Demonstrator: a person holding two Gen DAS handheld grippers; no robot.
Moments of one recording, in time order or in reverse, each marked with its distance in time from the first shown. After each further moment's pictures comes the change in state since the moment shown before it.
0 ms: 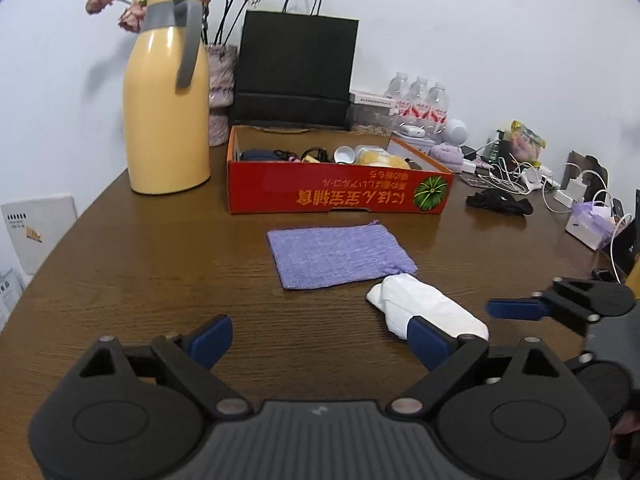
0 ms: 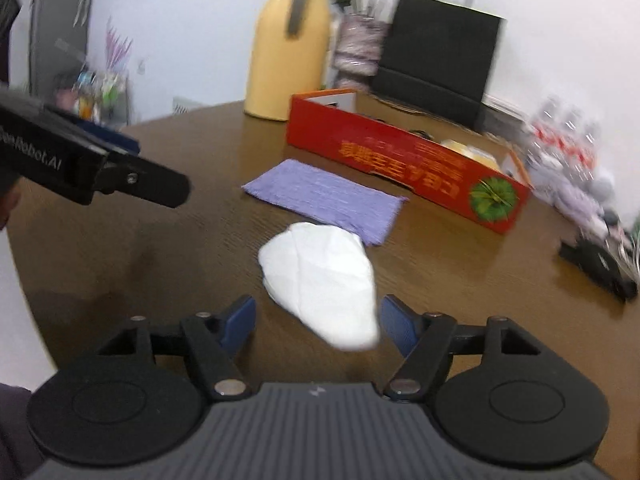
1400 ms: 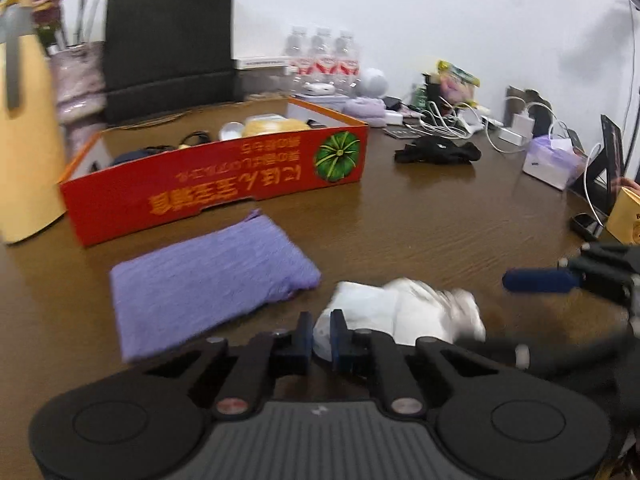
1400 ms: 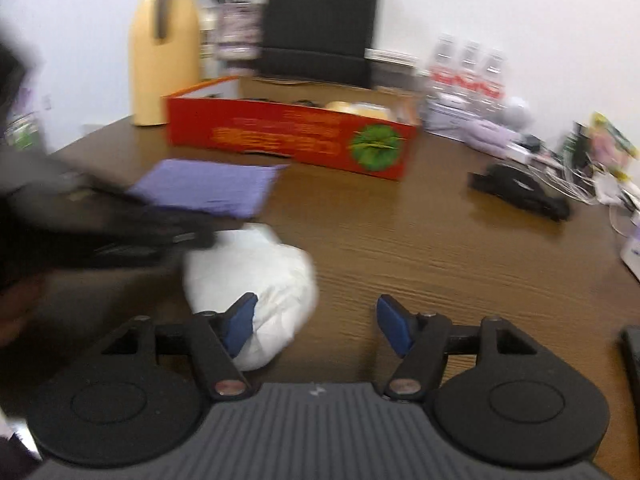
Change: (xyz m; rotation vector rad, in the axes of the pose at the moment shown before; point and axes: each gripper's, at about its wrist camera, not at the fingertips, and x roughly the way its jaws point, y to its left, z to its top) left arm 0.101 -0.081 0.009 0.214 0.063 -0.150; right arm -0.011 -0.066 -0.021 0.282 0.047 -0.191
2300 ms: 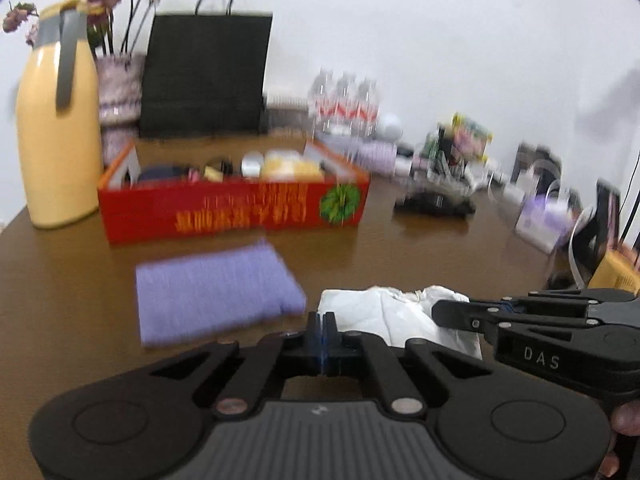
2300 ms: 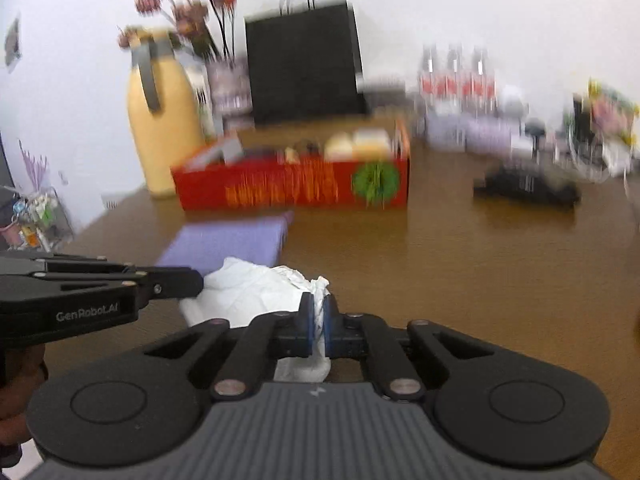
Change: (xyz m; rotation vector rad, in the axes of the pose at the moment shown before) left arm -0.050 -0.001 0.017 -0.144 -0.115 -0.002; right arm -0.022 -0.023 0.025 0.162 -0.128 0.121
